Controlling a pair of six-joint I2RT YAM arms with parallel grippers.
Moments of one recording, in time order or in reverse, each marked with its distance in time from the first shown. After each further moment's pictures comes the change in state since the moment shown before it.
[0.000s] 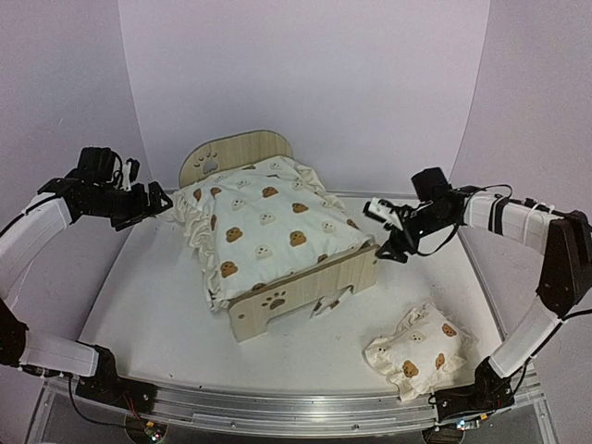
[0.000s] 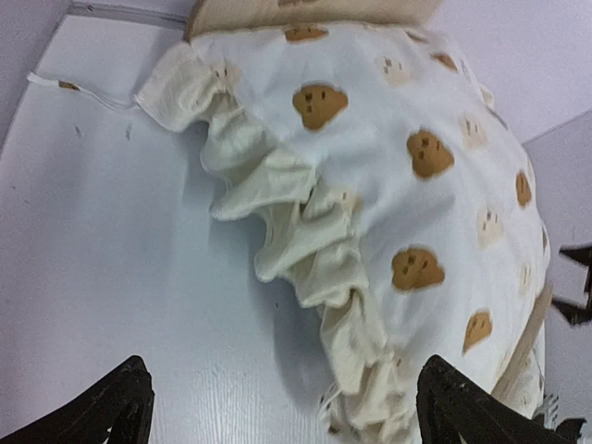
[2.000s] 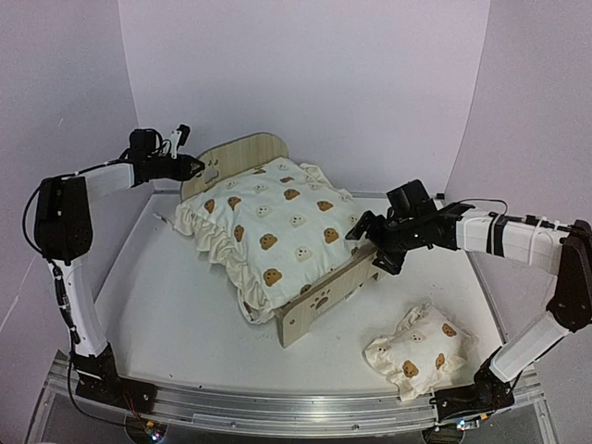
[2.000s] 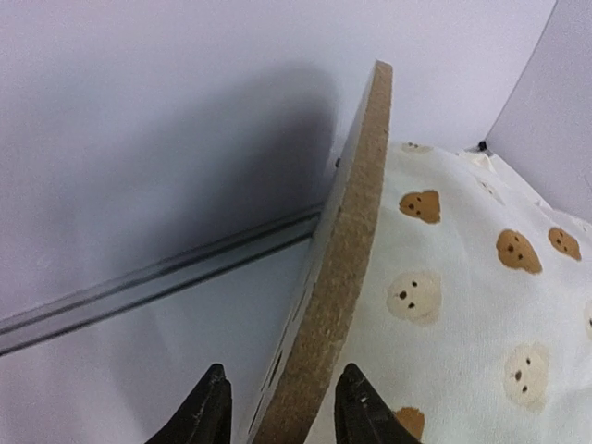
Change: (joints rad) left arm 0.048 0.855 0.569 0.589 0.317 0.432; right arm 0.207 -0.089 -0.113 0.175 0.231 1.922
